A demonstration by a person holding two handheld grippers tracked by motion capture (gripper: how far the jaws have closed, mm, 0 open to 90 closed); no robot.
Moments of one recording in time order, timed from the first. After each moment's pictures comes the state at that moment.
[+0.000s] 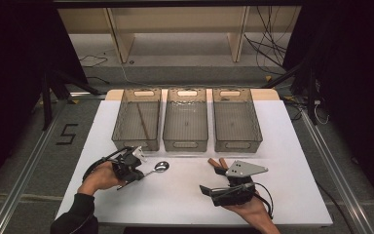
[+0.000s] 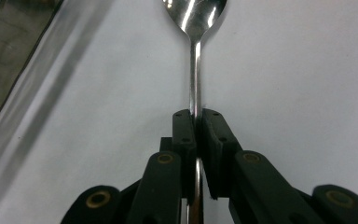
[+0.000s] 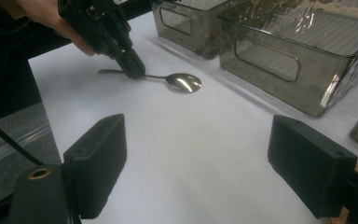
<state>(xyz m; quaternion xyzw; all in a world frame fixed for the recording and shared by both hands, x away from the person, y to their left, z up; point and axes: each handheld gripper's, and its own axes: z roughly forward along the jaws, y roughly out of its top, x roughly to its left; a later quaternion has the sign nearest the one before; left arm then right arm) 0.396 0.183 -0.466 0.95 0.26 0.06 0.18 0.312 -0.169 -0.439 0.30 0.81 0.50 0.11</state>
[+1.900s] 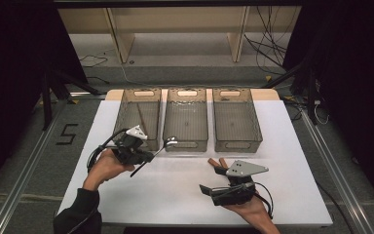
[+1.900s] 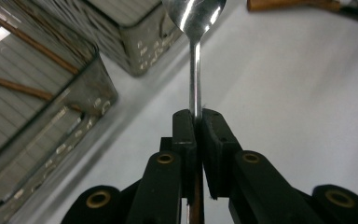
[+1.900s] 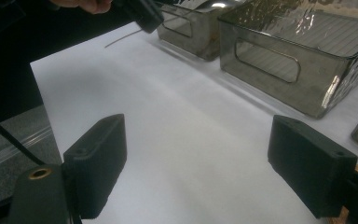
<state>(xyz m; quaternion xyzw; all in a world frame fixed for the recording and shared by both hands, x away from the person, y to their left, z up) 0.408 0.167 -0.400 0.89 0.32 0.07 0.32 0.313 -0.169 -0.439 0.30 0.80 0.50 0.10</state>
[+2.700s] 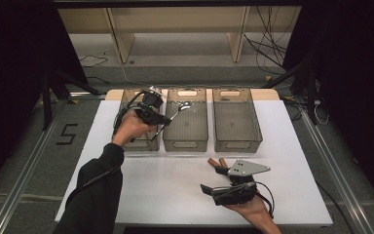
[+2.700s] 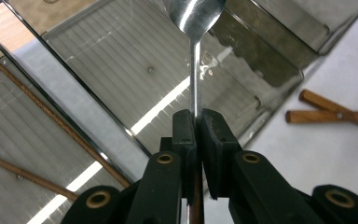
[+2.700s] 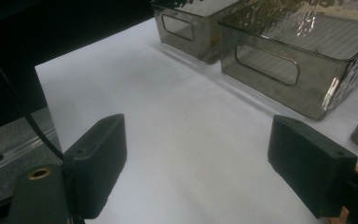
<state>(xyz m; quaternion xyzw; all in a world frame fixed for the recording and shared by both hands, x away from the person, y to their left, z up) 0.510 0.117 -0.360 0.86 0.38 0.08 0.32 0.313 -0.172 -0.437 0.30 0.80 0.51 0.10</state>
